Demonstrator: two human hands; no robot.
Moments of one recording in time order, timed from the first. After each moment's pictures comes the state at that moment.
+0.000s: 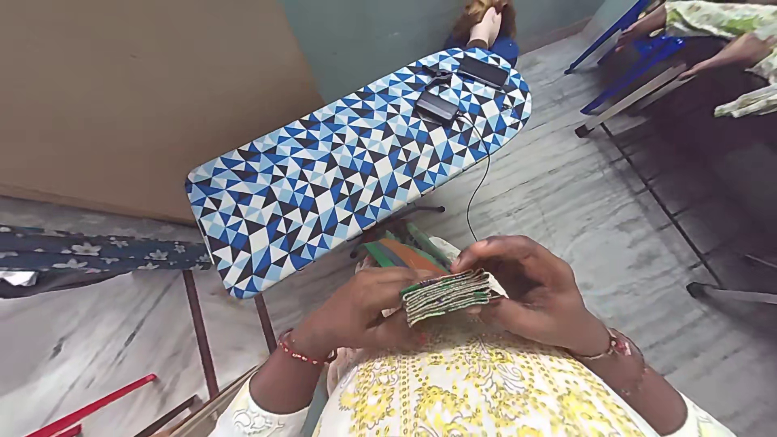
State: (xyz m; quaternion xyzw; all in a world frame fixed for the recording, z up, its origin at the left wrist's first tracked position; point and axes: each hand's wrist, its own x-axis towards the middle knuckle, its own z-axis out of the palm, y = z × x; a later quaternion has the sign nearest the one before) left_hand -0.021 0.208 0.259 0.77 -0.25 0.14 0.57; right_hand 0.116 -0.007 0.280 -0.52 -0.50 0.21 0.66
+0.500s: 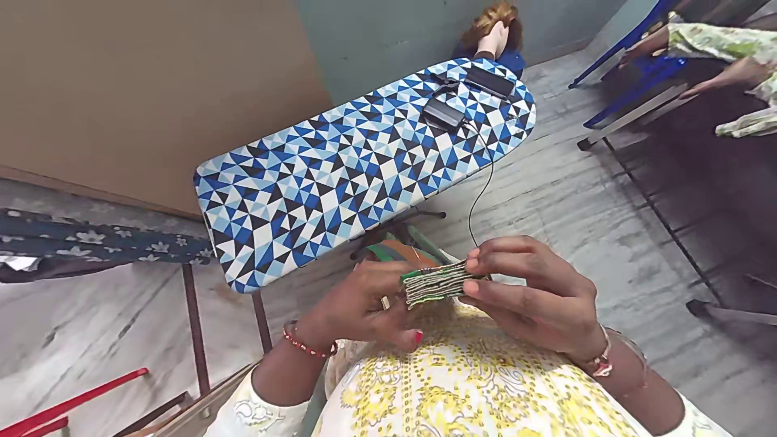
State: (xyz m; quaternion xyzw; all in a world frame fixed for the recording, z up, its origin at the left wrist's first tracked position) left_hand -0.022 0.208 0.255 0.74 -0.22 0.14 0.62; right_hand 0.119 -0.011 0.290 -0.60 -0.64 -0.07 0.48
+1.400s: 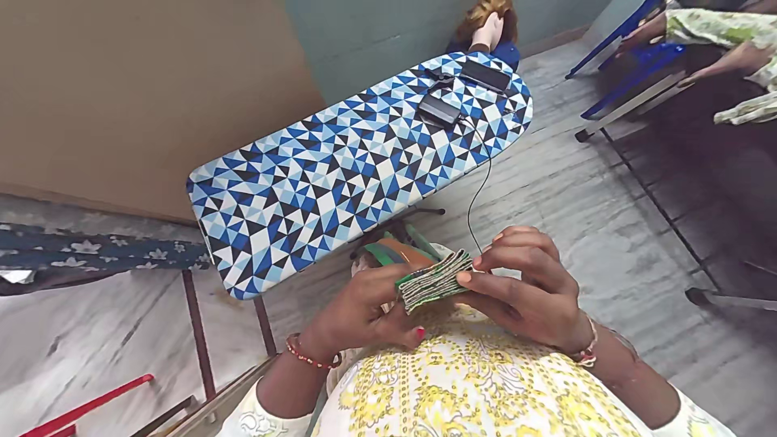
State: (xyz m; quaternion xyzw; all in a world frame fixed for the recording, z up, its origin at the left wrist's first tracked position) left_hand -0.023 0.204 0.248 0.76 -0.19 0.17 0.60; right_hand 0.122 -0.008 0.275 -0.65 -0.61 -0.14 0.44
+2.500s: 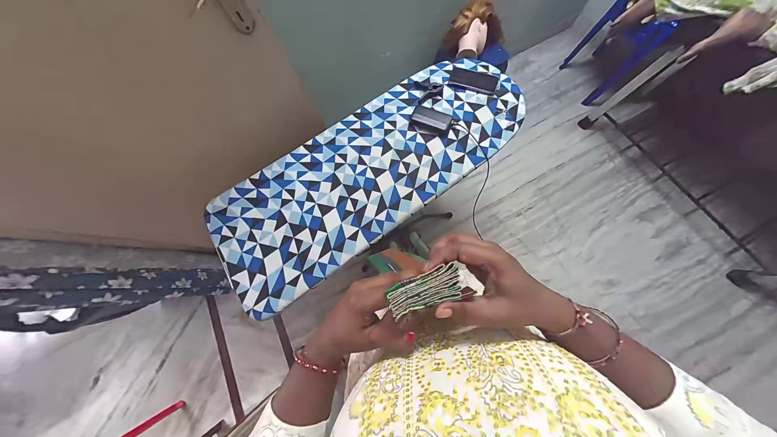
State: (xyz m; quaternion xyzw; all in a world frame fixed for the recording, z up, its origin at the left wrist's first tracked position) left_hand -0.023 0.214 0.244 0.76 -0.20 0.15 0.59; right_hand 0.125 0.017 0.266 -0.56 -0.53 0.22 0.59
